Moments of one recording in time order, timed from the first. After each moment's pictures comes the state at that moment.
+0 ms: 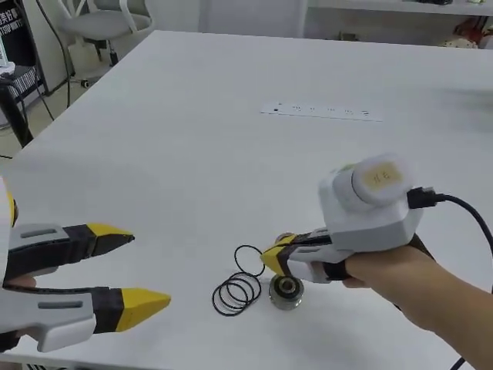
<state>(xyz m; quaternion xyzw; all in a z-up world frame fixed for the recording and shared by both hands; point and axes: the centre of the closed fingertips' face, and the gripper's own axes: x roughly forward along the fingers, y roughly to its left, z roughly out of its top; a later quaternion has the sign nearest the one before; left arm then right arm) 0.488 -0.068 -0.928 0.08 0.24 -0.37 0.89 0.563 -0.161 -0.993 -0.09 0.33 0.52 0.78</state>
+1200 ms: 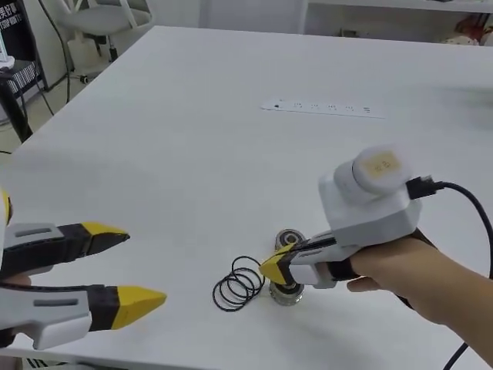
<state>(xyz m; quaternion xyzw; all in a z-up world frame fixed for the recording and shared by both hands) 0.485 -0.063 -0.932 0.07 0.25 -0.37 0.89 0.542 -0.161 -1.001 -0.09 0.37 0.55 0.74</state>
